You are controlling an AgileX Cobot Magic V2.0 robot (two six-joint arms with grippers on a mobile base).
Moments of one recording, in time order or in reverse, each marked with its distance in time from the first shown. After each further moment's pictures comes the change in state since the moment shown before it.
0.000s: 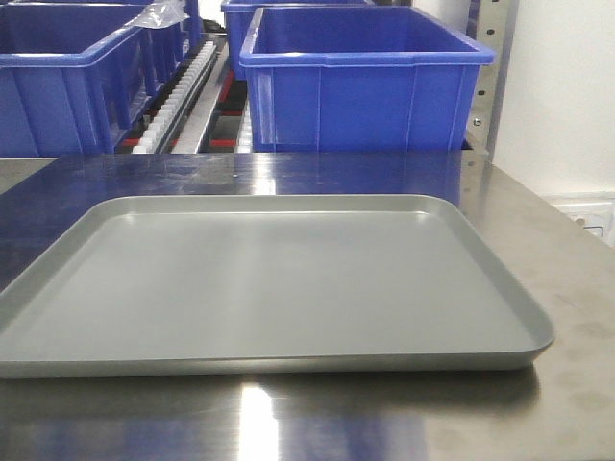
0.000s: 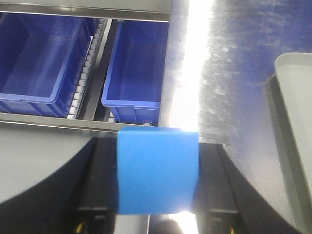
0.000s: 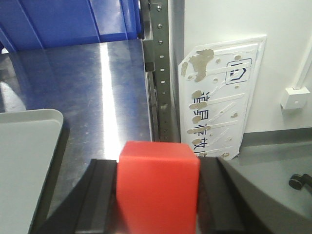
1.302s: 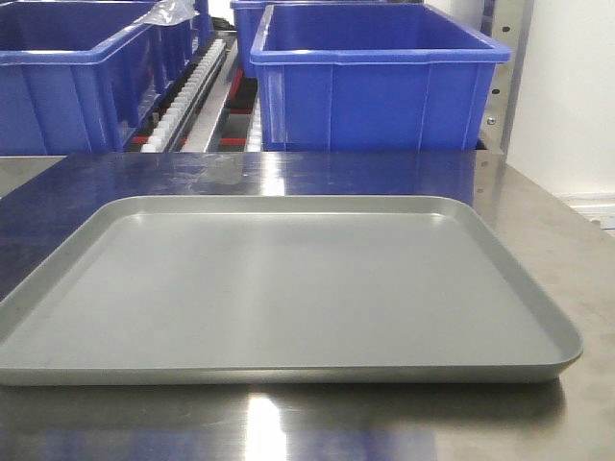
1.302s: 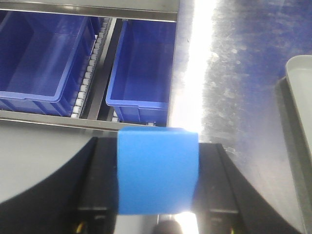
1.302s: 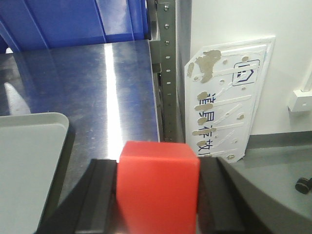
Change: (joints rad) left arm 0.000 0.000 0.000 0.000 0.000 0.000; right arm 0.000 0.000 0.000 0.000 0.000 0.000
